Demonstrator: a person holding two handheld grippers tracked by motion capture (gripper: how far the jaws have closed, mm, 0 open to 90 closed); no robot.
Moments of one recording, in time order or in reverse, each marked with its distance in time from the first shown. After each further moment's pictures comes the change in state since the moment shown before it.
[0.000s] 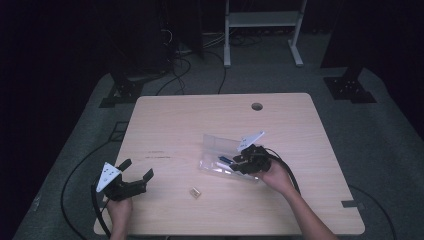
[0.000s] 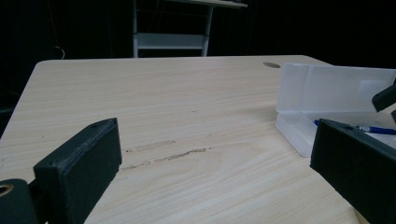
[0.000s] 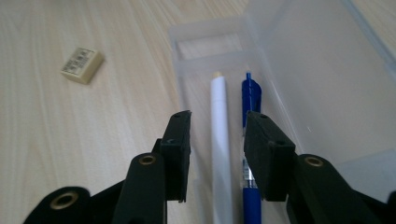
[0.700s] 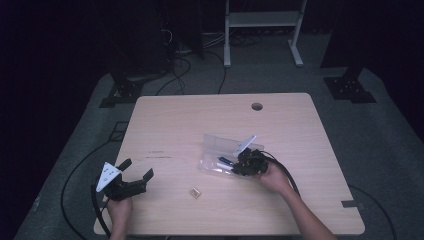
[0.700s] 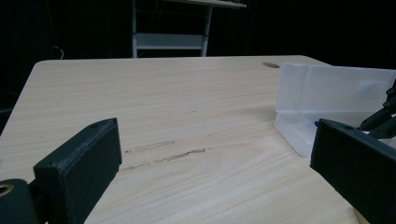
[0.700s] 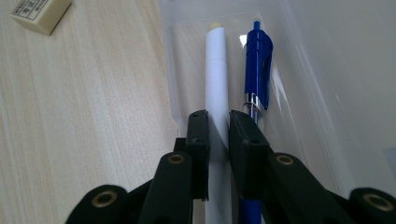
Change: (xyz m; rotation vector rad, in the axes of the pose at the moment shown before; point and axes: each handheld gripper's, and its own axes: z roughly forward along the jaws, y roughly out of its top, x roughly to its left) left arm 0.001 0.000 0.001 -0.002 -0.001 -0.008; right arm -0.008 -0.012 0.029 0.135 0.012 -0.021
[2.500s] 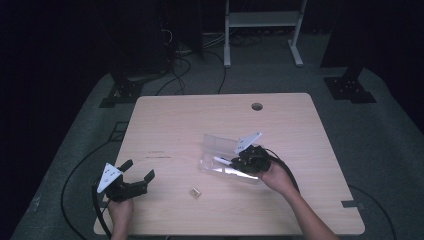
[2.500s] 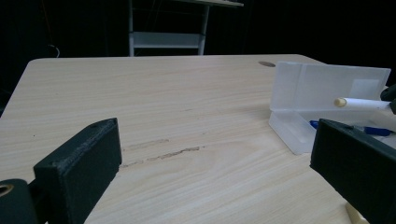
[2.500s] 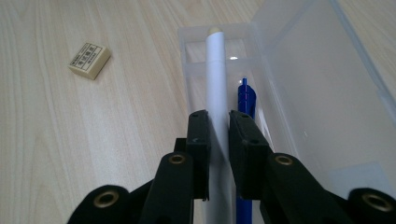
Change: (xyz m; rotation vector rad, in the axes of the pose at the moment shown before) left arm -0.004 -0.001 0.000 0.003 -0.011 -0.001; right arm 0.020 0.017 -0.040 -0.103 -0.056 -0.052
